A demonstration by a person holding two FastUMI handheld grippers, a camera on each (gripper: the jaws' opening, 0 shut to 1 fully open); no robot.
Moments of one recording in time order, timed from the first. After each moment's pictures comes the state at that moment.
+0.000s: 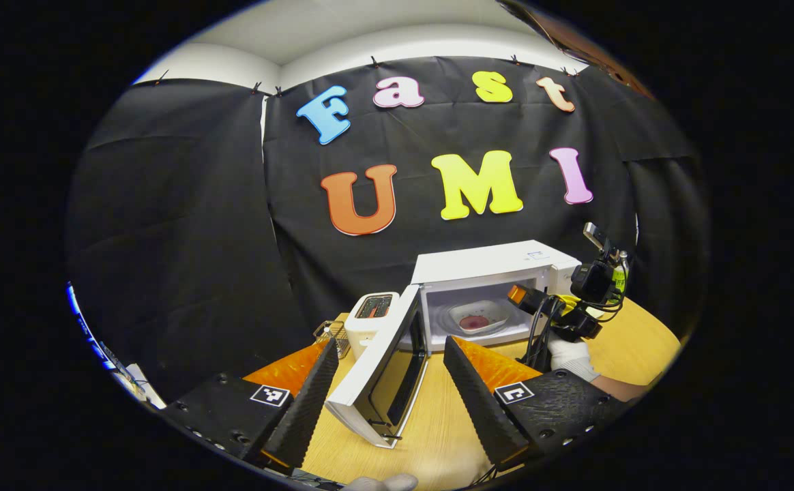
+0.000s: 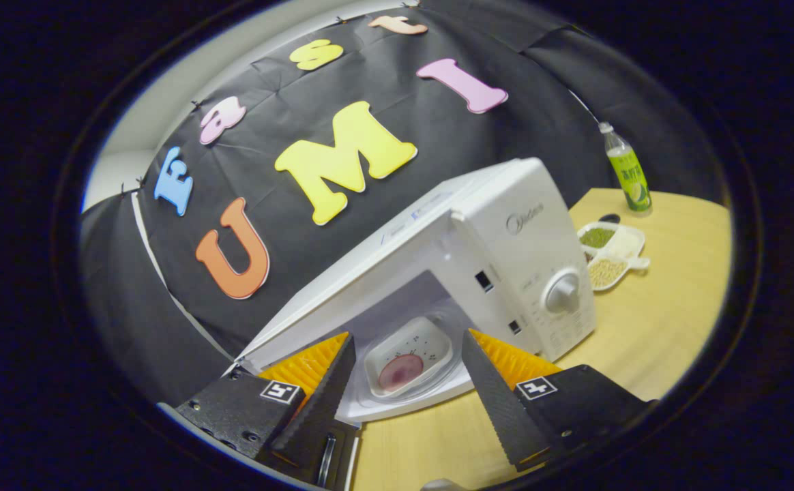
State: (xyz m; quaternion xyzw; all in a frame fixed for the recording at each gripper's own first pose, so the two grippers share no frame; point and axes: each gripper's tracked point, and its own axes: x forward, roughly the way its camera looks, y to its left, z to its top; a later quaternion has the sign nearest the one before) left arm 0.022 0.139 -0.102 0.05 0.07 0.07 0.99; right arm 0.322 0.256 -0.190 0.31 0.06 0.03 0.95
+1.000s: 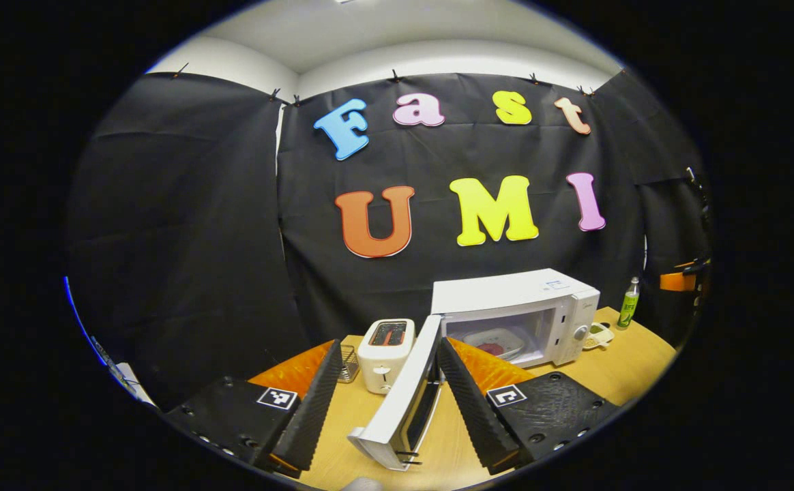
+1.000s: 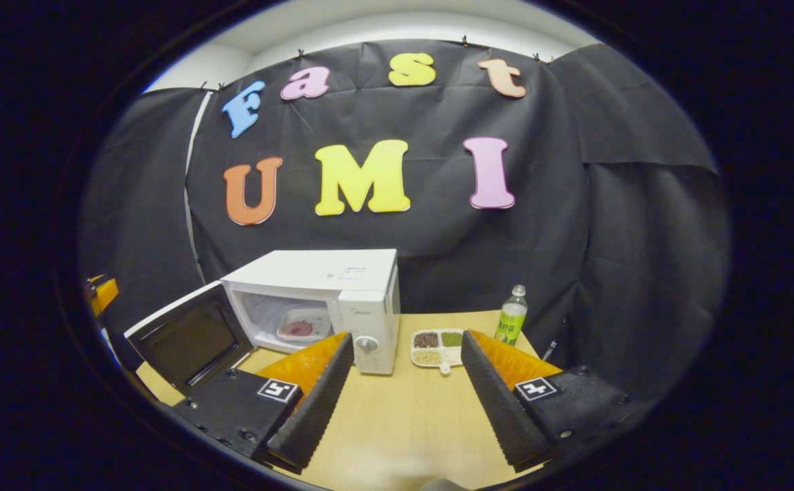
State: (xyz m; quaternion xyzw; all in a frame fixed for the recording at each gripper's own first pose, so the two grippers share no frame) left arm 0.044 0.212 -0.097 0.03 0.04 0.10 0.99; right arm 0.128 0.061 -0.110 0.02 0.10 0.02 0.99
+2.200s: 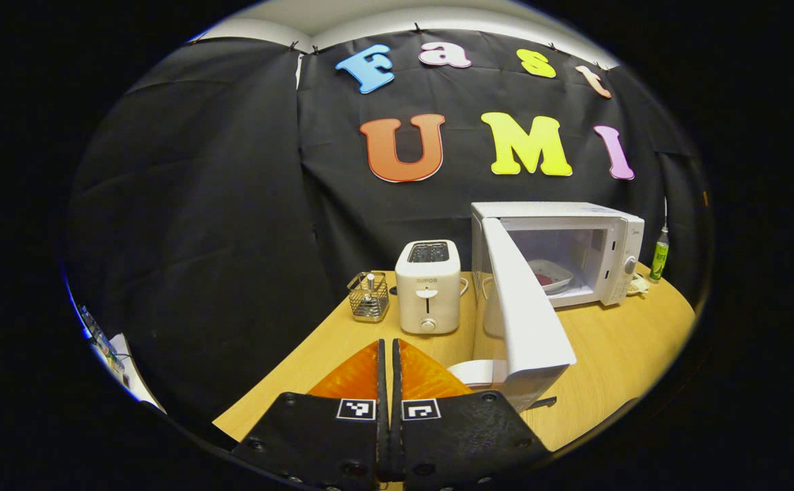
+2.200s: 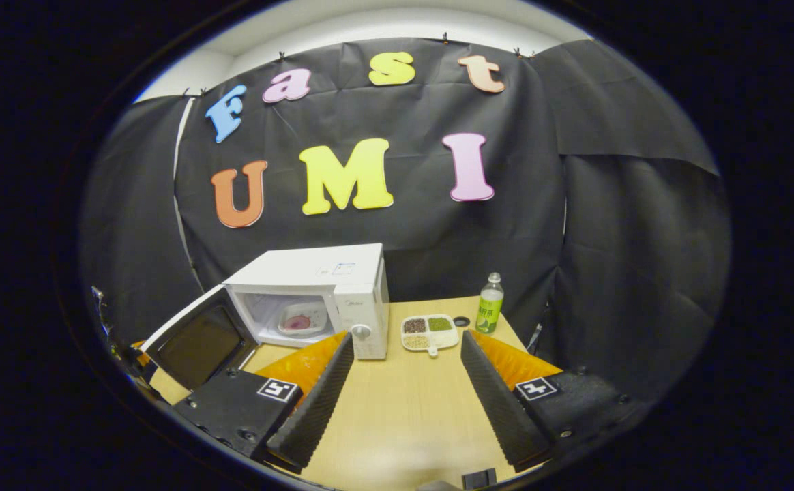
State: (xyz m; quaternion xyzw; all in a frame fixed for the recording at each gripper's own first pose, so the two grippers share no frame) left arm 0.058 0.266 -0.246 0.01 0.14 0.10 0.98; right arm 0.080 0.040 -0.092 0.06 0.12 -0.02 0.99
